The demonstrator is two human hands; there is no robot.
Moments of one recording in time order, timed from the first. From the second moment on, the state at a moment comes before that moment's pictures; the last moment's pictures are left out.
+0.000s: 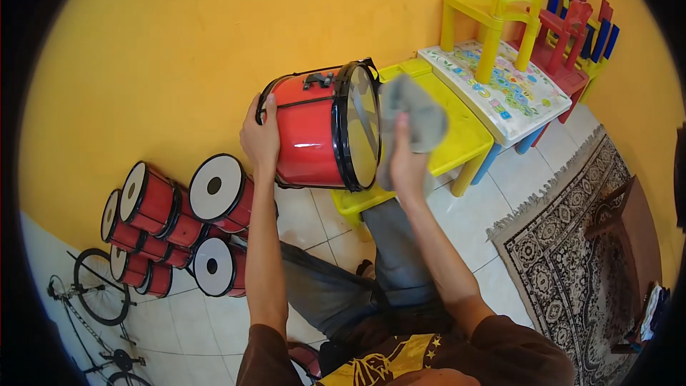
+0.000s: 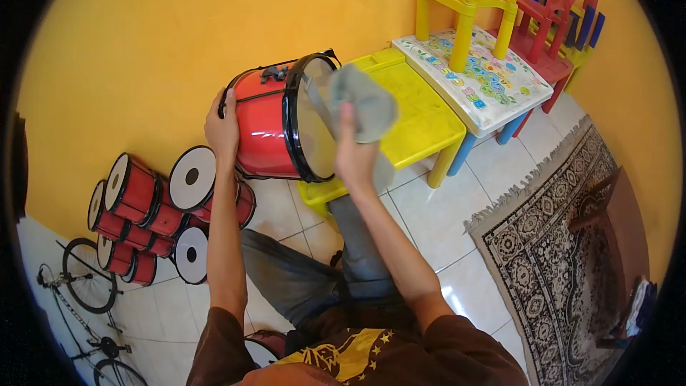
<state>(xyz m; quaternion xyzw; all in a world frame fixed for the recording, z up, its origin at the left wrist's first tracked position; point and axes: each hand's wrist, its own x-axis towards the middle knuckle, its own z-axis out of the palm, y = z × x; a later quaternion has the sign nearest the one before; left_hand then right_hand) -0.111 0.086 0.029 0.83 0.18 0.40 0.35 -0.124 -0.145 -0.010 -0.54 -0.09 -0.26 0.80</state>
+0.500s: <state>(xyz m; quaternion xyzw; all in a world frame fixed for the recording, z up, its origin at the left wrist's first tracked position) -0.104 0.091 0.031 0.84 0.25 0.38 0.31 -0.165 -0.113 -0.084 -0.64 -0.22 -0.16 0.71</state>
